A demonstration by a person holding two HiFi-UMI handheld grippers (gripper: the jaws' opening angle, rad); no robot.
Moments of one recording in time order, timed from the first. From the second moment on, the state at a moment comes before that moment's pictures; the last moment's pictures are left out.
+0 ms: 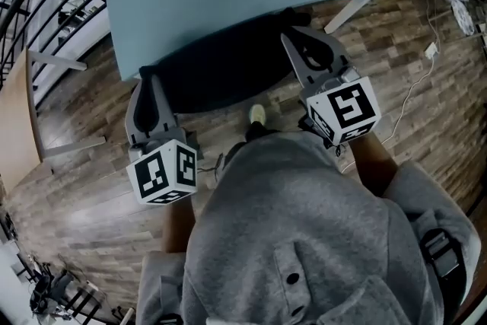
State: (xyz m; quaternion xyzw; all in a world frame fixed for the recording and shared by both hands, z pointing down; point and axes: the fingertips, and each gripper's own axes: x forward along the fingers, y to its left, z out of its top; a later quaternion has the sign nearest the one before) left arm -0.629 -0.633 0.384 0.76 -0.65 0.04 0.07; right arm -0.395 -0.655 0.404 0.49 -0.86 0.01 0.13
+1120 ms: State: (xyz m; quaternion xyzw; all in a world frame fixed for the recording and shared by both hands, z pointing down) left arm -0.605 -0.363 0.377 0.75 -0.65 0.00 0.08; right arm -0.367 -0.400 0.372 0.51 -0.85 0.01 0.13
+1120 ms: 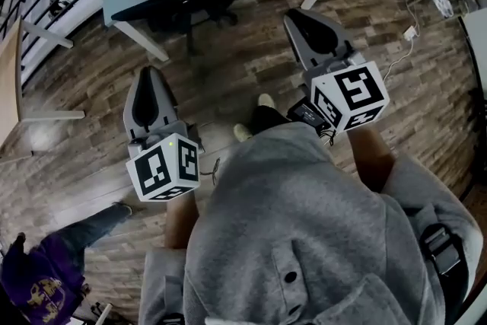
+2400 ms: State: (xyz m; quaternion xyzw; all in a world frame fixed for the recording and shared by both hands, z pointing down) left arm -0.608 -0.359 0.387 0.74 -0.66 0.03 0.08; right arm -0.367 -0.409 0.389 0.50 -0.85 0.01 0.13
